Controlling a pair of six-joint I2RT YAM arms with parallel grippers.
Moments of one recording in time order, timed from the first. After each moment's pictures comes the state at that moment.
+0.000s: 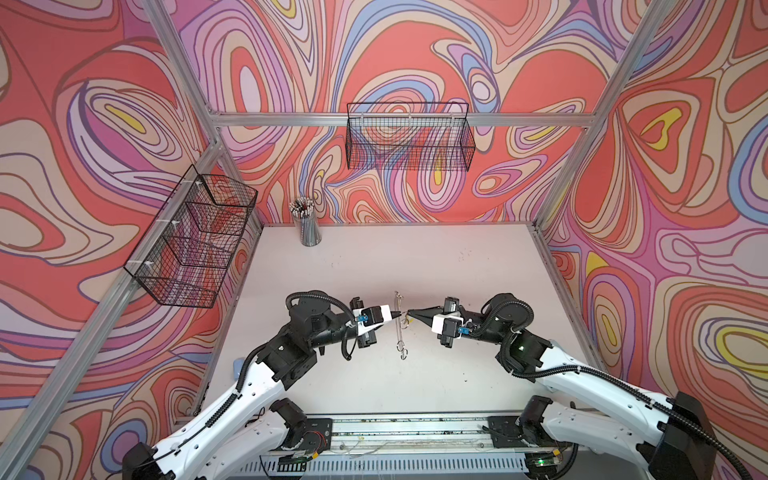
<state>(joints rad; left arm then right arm) -0.65 0.83 0.71 -0.03 0.59 0.48 0.77 1.01 0.64 0.41 -0.58 -0.62</state>
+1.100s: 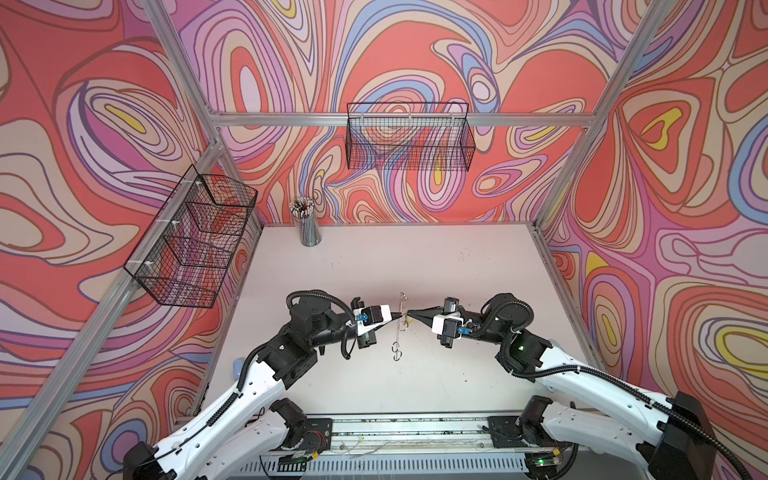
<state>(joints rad) -0.65 0.84 0.71 -0.03 0.62 0.47 0.77 1.01 0.64 0.41 -0.58 -0.62</state>
